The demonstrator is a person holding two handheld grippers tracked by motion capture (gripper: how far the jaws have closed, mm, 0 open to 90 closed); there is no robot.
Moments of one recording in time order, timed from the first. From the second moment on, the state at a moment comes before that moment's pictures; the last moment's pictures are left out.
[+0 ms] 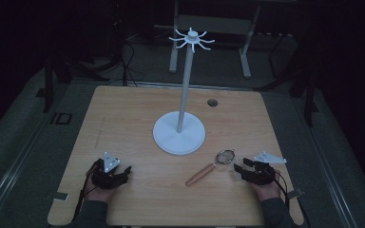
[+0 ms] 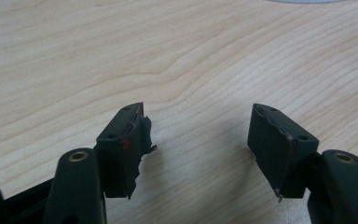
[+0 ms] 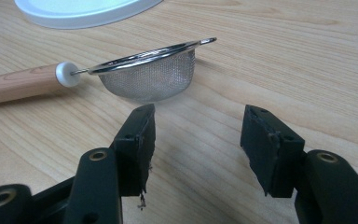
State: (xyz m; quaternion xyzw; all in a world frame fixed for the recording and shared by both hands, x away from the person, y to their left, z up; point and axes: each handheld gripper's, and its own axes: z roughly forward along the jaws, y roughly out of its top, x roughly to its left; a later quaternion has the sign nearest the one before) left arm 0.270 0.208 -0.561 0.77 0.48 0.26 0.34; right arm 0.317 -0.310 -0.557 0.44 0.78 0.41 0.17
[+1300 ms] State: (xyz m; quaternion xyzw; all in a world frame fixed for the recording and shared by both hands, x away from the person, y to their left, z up) left arm 0.271 0.207 -0.557 0.76 0.48 0.26 0.36; right arm 0.323 -0.235 -0.503 0.28 0.85 0.40 0.20
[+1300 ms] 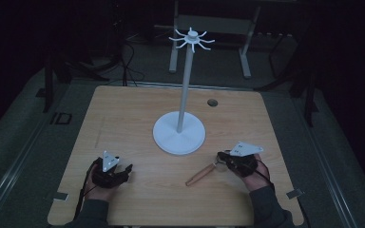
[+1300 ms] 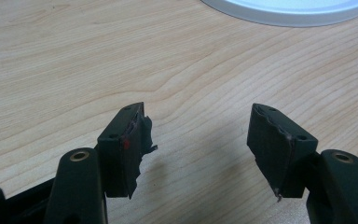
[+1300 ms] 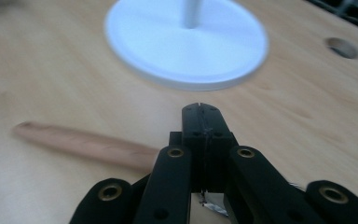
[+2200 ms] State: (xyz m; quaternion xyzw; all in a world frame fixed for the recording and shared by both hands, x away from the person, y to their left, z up) left arm 0.270 0.206 -0.556 0.76 0.47 0.26 0.36; right arm 0.260 -0.174 -0.550 0.16 0.91 0.37 0.13
